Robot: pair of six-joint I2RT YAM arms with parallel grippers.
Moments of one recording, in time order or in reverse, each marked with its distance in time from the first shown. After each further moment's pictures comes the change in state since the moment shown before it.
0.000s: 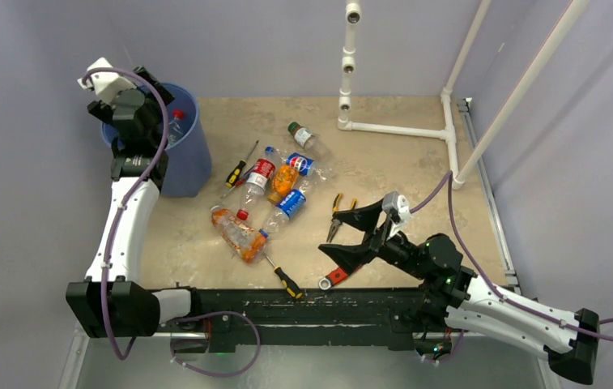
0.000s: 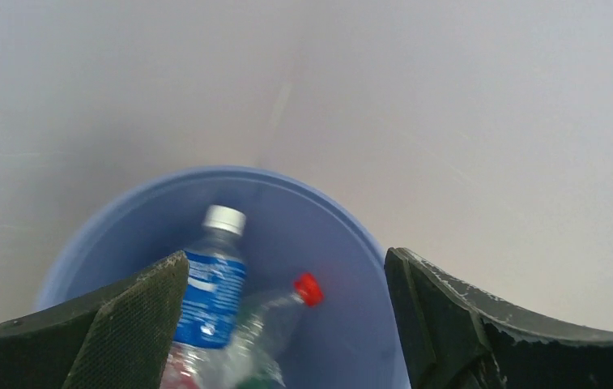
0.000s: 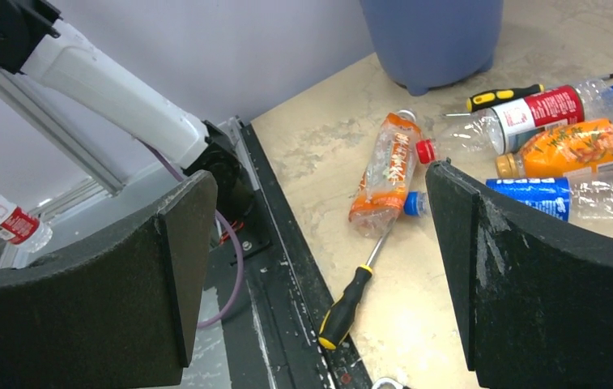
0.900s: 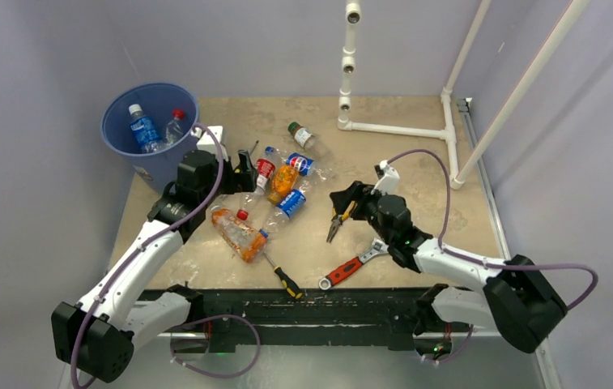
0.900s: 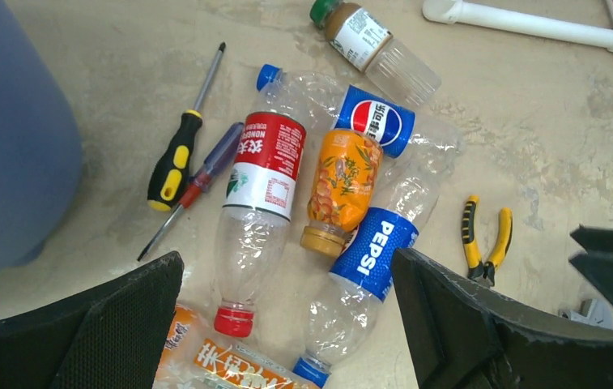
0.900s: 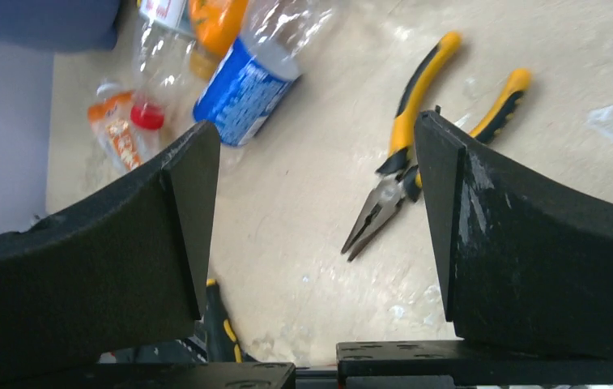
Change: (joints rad) left arm -0.427 -0.238 -0.378 -0.299 0.476 0.026; right arm -0.338 0.587 0.005 0.078 0.303 0.315
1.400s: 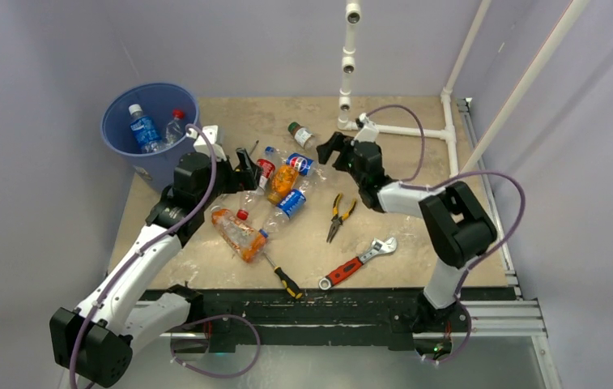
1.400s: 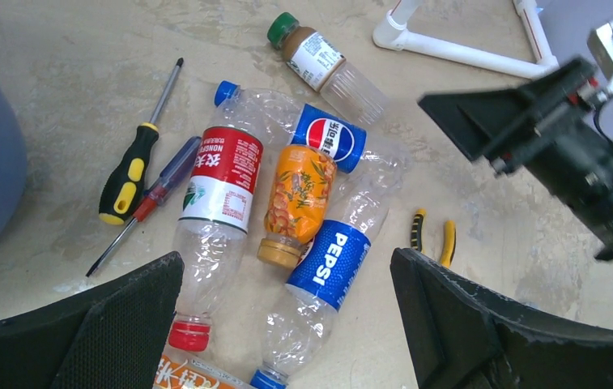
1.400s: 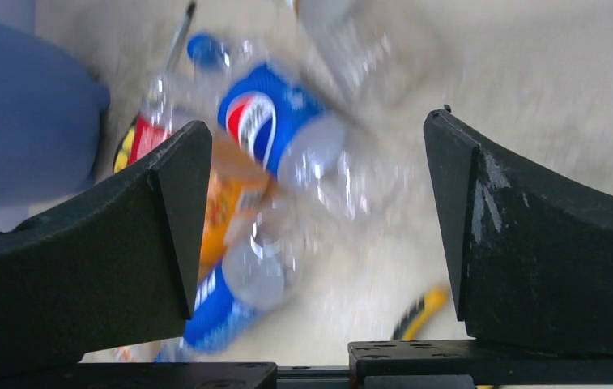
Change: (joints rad) left arm 0.000 -0.028 -0.045 0.071 0.061 -0.105; right arm -0.205 0.599 0.461 0.128 -0.086 -0.021
